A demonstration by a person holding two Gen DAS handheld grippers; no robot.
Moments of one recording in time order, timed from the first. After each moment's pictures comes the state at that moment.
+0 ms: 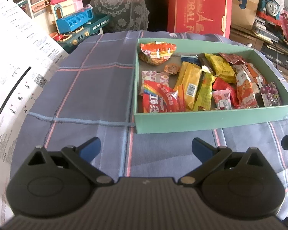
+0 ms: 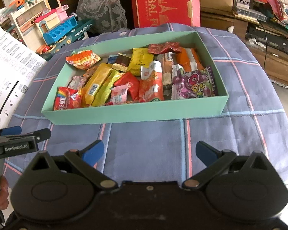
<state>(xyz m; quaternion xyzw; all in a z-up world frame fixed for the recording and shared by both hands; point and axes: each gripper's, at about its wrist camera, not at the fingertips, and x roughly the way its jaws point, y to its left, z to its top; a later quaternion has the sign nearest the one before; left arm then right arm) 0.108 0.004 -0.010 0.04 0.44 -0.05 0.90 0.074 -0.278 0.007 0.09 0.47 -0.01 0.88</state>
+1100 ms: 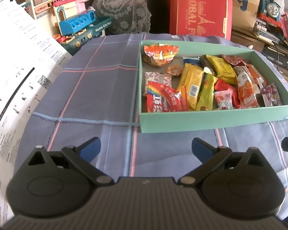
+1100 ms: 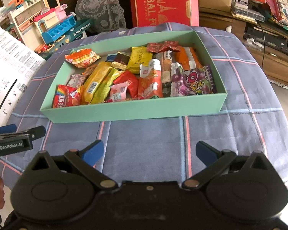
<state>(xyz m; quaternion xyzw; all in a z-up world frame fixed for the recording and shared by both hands) 0.102 0.010 -0.011 0.04 0.43 -0.05 0.90 0.071 -0.277 0.005 0.09 0.47 -0.01 0.88</state>
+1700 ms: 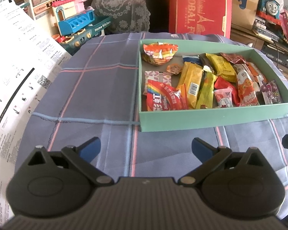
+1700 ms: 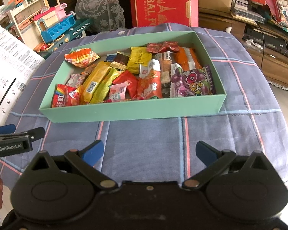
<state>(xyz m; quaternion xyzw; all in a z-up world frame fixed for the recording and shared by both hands) 0.101 0.008 -0.009 0.05 0.43 -0.05 0.90 0.071 -0.276 0.006 0.08 0.47 -0.02 0.88</state>
